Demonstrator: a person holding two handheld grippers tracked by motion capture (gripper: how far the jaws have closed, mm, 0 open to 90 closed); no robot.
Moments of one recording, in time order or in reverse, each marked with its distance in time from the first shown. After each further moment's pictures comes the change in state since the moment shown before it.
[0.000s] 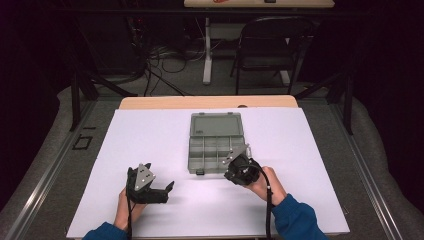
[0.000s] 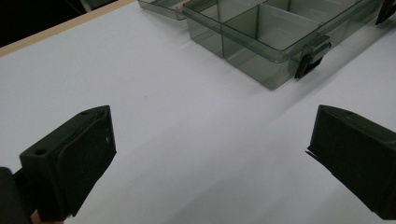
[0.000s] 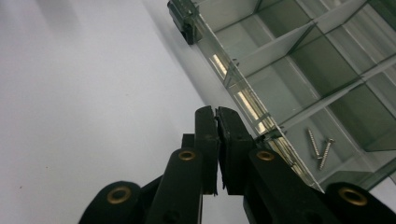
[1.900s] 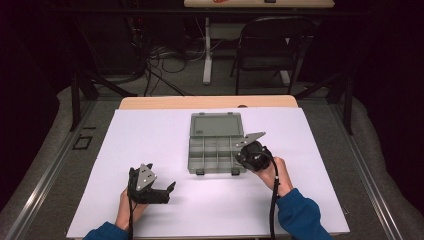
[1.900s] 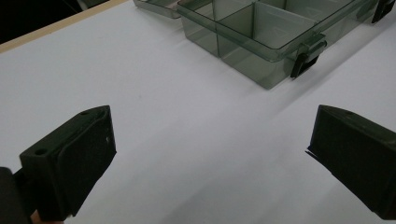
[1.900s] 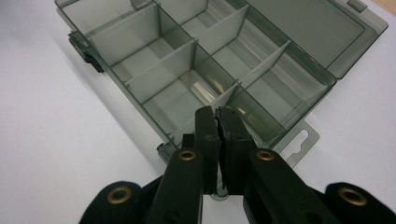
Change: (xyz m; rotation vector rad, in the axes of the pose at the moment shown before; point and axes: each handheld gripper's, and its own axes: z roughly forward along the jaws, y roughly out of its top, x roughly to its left) left arm -0.003 0.000 0.003 0.003 -0.010 0.003; right arm -0.039 -0.005 -0.017 -0.085 -0.172 0.122
